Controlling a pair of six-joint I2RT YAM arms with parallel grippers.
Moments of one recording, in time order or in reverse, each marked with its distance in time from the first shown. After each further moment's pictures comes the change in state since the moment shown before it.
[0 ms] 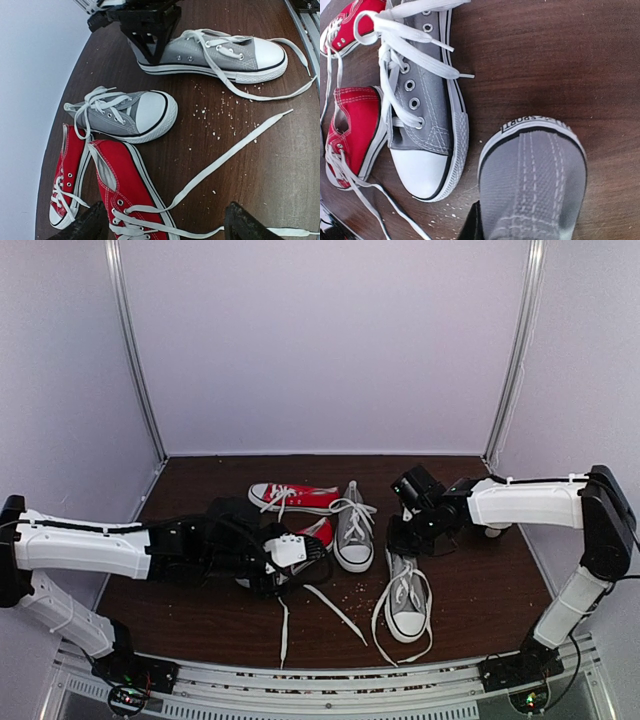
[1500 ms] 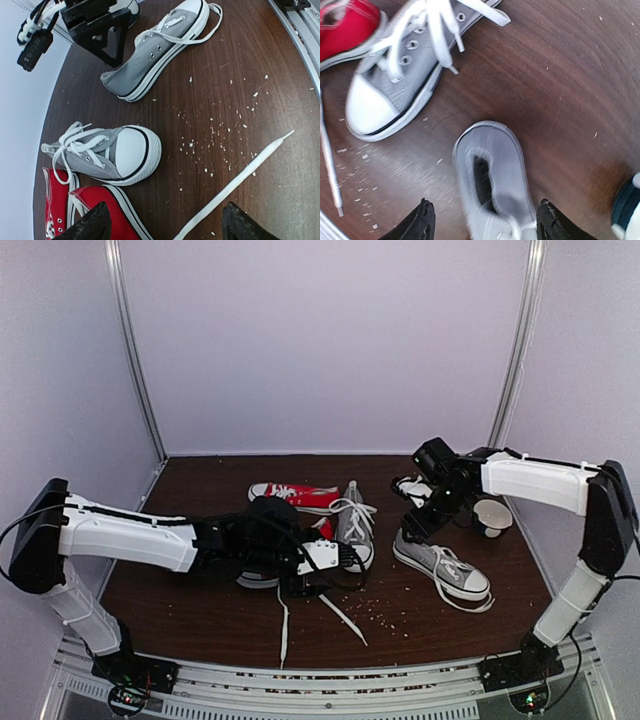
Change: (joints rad) left arm 0.000 0.251 0.149 0.081 0.134 0.095; right arm -0.173 -0.031 0.131 -0.249 -0.021 -0.930
